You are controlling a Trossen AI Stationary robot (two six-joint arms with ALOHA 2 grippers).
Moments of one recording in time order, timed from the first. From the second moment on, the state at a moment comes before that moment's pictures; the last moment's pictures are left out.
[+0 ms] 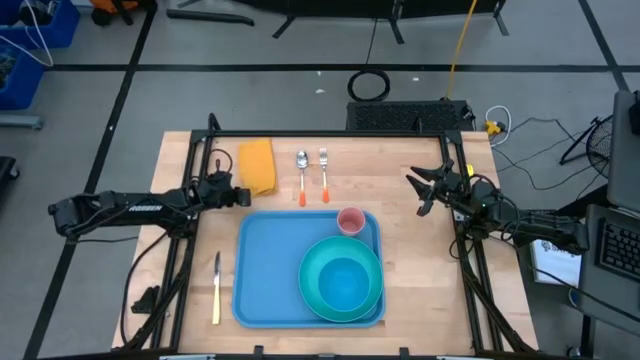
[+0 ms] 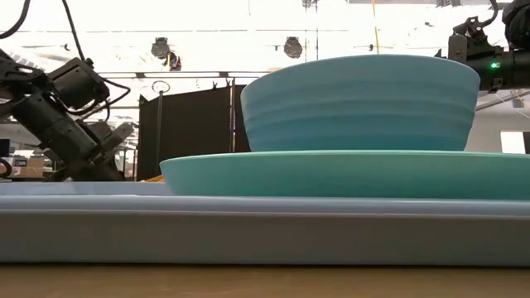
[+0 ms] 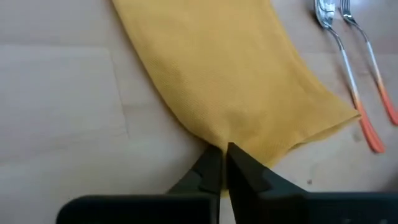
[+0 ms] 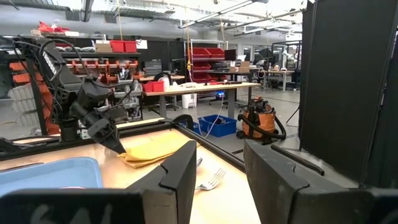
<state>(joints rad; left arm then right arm) 0.51 0.93 0.01 0.06 -0.11 -0.88 -0.24 0.10 0.01 0.22 0.29 -0.01</state>
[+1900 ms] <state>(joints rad) -0.91 1.43 0.47 0.05 -0.52 -2.12 -0.24 0.10 0.01 0.22 0.29 -0.01</state>
